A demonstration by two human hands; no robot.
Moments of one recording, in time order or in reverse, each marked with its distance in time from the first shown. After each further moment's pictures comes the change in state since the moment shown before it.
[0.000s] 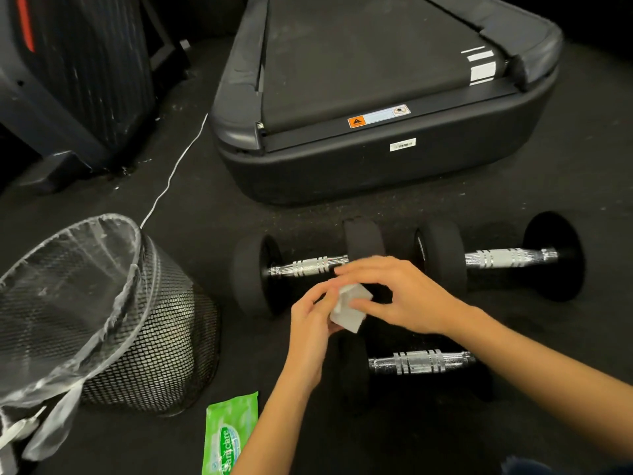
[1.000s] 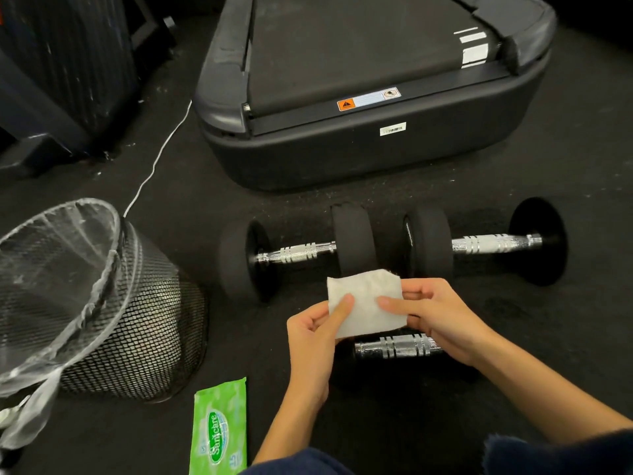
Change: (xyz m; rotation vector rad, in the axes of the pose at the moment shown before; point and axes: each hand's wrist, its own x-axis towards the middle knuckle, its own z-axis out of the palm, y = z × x) left_hand -0.035 -0.011 0.022 -0.106 0.048 -0.054; right_hand -0.061 -0.014 0.002 1.067 0.207 0.745
